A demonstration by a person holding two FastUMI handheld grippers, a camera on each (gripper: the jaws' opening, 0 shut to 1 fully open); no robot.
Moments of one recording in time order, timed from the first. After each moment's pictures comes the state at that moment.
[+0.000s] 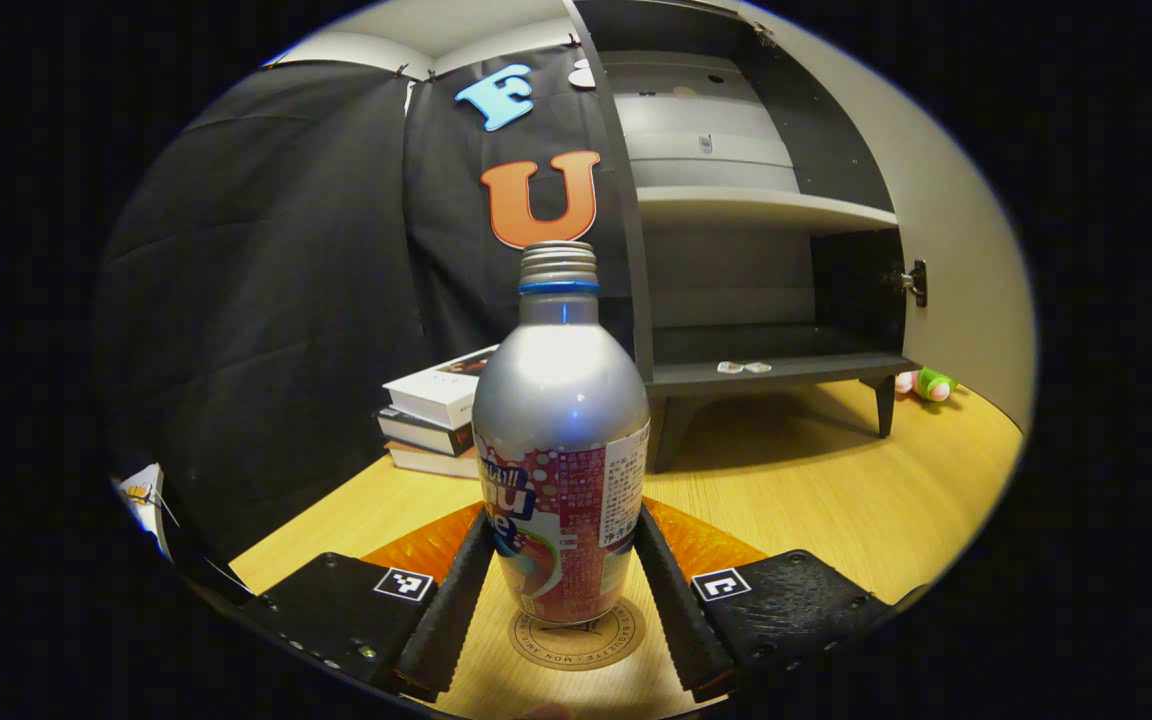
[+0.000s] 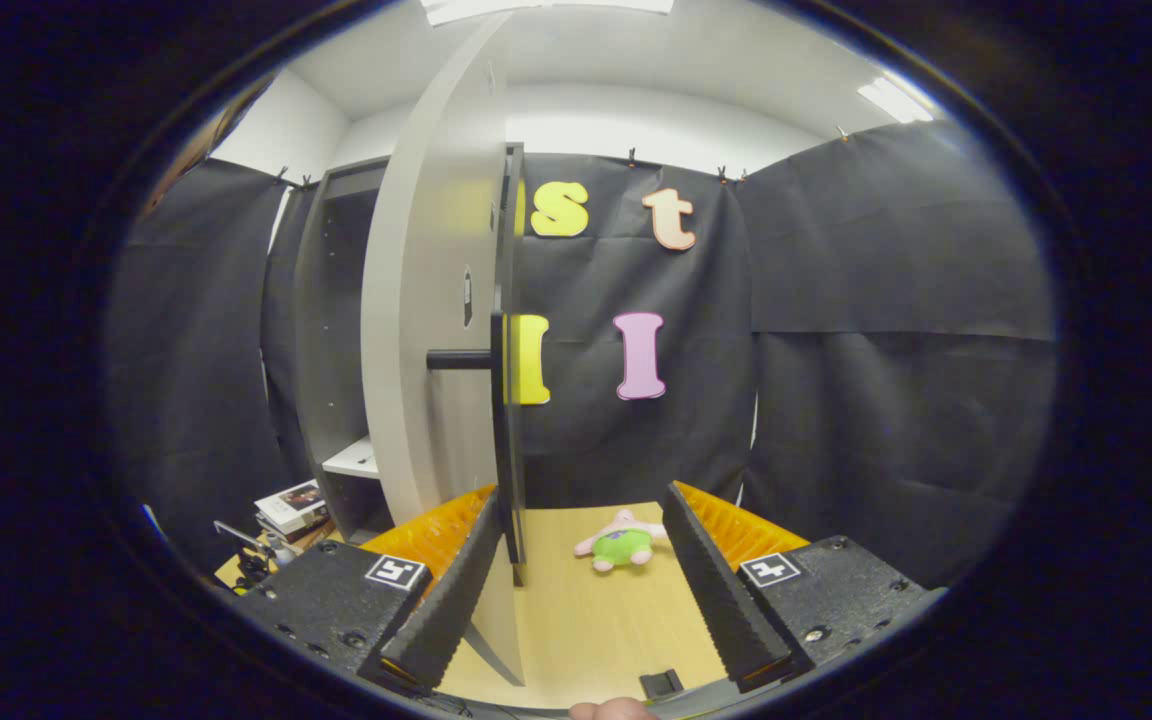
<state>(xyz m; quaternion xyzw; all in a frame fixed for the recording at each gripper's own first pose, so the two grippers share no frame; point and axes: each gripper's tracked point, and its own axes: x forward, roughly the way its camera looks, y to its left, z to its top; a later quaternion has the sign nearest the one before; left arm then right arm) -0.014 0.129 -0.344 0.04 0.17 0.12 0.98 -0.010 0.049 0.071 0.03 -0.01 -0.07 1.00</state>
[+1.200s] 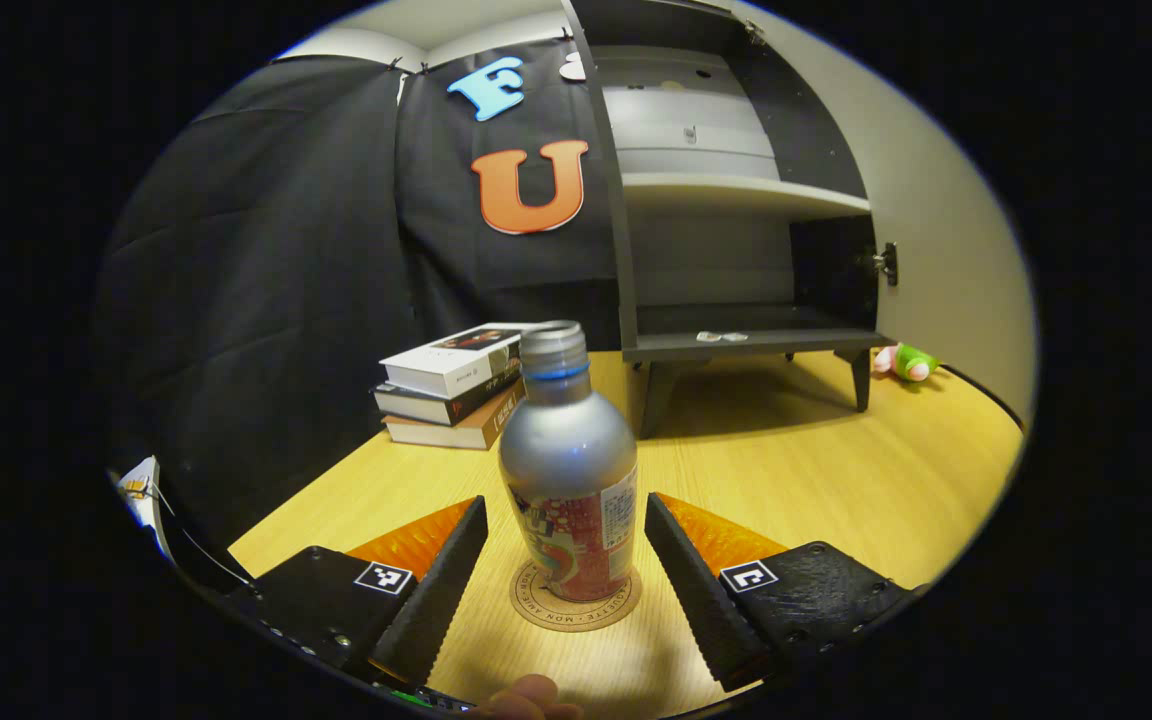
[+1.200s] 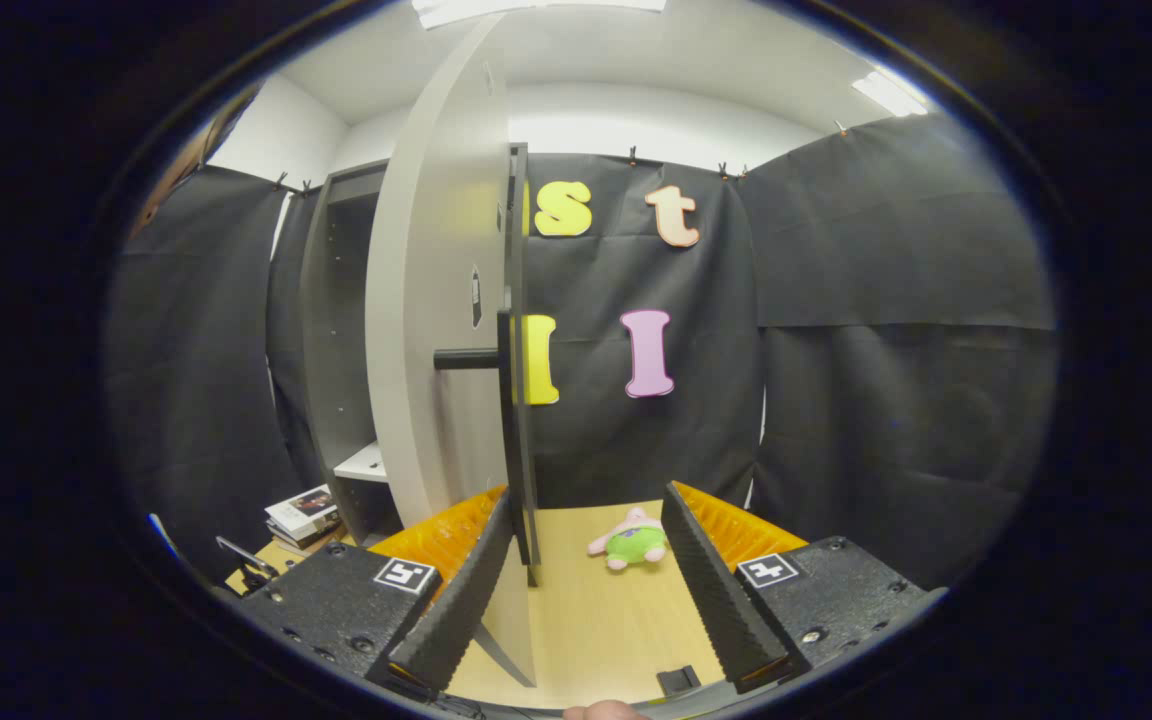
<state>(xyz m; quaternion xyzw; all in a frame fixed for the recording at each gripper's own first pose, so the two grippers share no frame) -0.054 0.120 -0.315 0.07 0.16 0.09 0.98 -0.001 0.063 0.068 0.04 -0.02 -0.06 1.00</state>
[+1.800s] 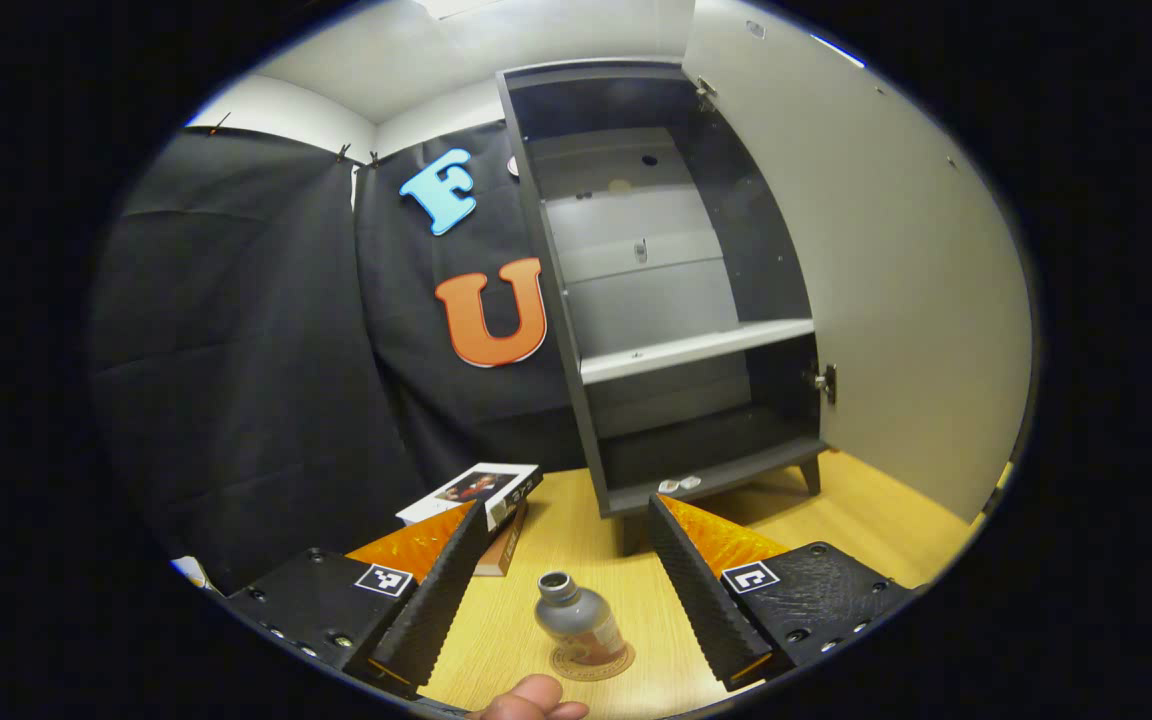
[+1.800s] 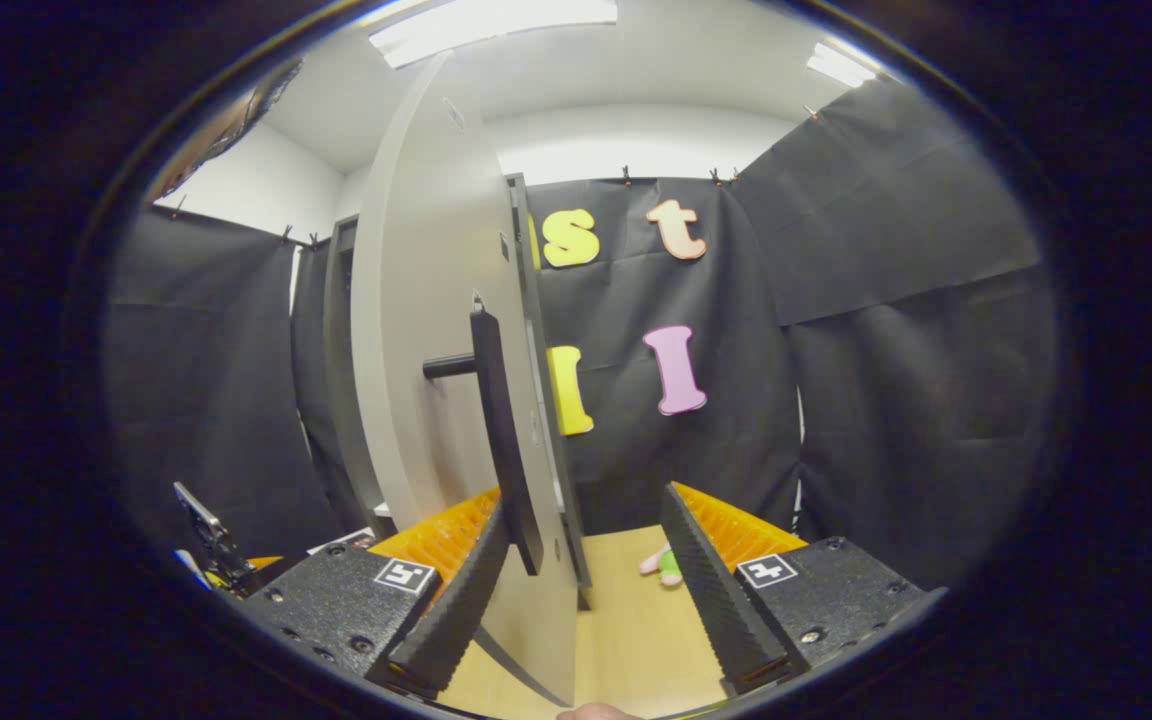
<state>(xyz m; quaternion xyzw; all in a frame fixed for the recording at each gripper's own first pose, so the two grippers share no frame) -0.044 0.076 -0.132 0.12 0.05 0.04 0.99 0.011 0.095 0.072 0.12 -0.08 0.00 0.99</state>
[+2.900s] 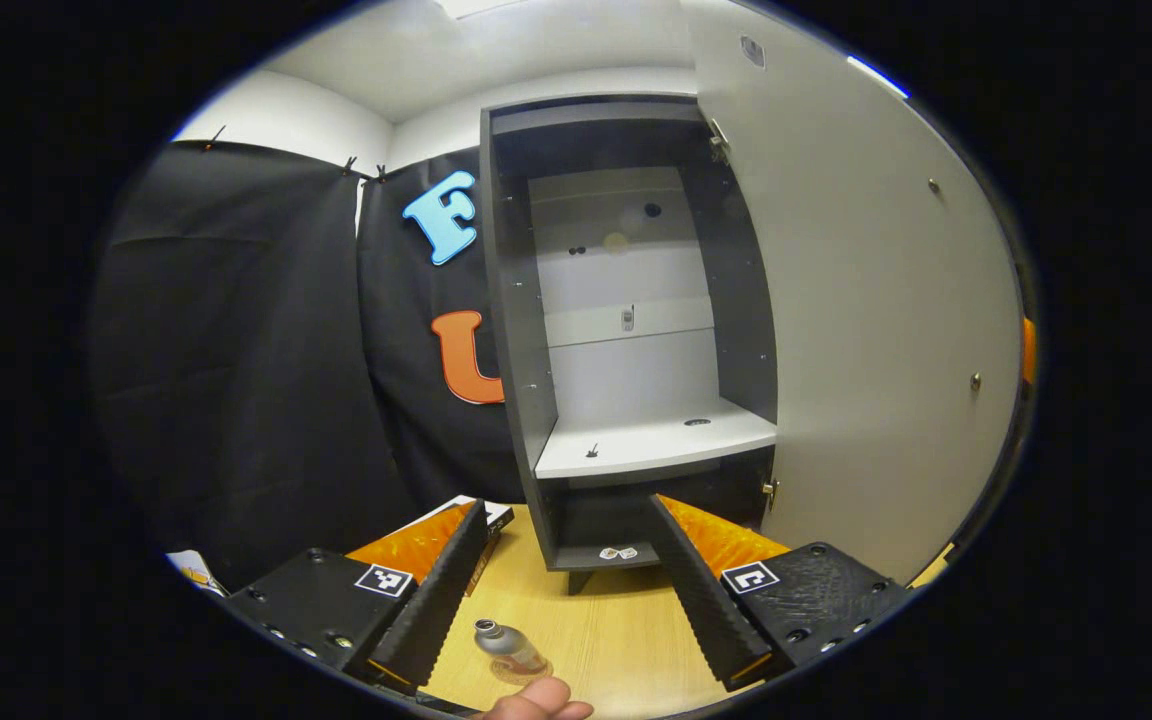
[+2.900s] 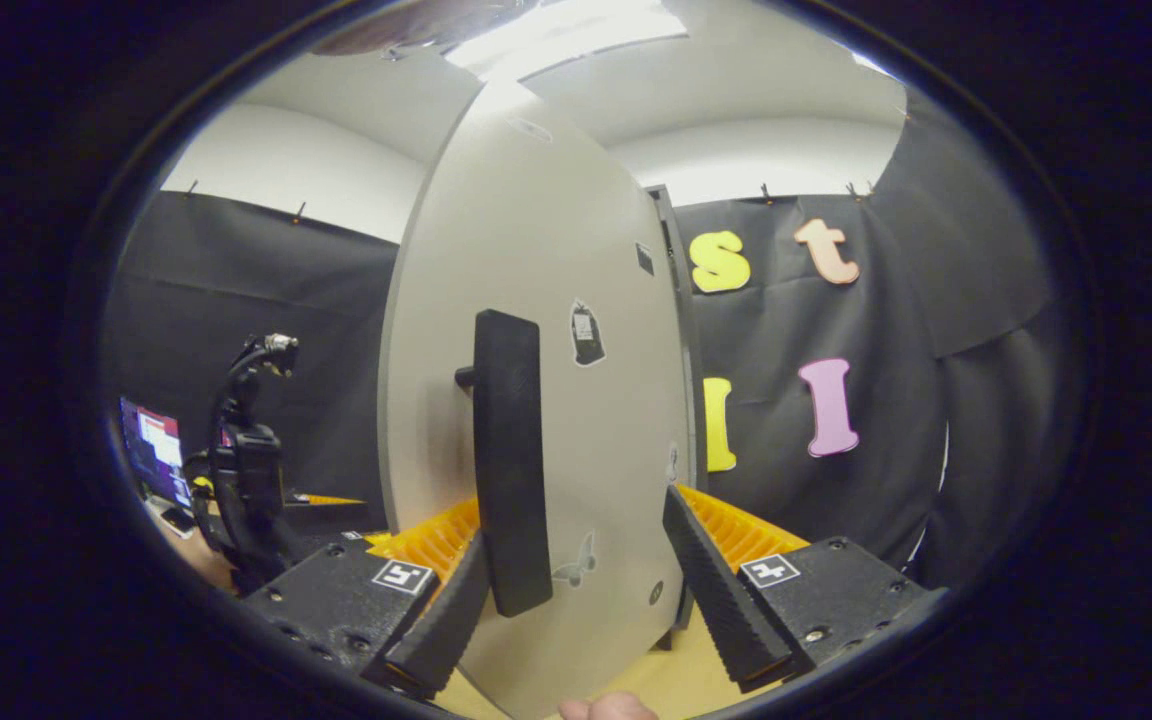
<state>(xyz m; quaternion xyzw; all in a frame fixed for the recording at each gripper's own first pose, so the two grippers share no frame) -0.042 -0.001 -0.033 0.08 0.05 0.07 0.99 0.038 0.154 0.085 0.03 -0.12 0.20 0.97</state>
